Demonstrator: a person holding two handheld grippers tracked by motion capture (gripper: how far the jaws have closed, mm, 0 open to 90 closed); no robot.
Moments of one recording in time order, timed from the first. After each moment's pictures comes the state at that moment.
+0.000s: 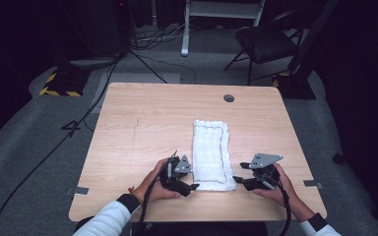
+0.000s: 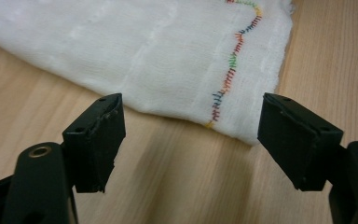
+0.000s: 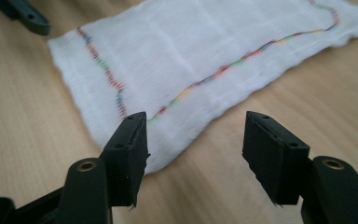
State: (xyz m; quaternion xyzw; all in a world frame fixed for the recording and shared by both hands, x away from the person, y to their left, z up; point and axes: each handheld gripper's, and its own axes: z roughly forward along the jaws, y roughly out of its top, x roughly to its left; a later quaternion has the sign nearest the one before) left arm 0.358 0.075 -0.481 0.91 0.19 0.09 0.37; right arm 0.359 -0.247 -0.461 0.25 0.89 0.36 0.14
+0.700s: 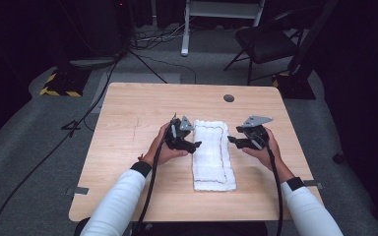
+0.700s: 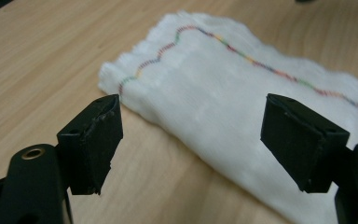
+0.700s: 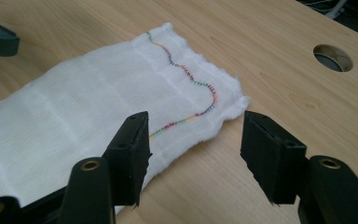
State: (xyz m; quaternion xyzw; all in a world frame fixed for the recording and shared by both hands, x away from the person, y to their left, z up) left arm 0.474 0.059 -0.454 0.86 0.29 0.15 0.39; right arm 0.474 -0.228 -0.445 0.31 0.85 0.37 0.20
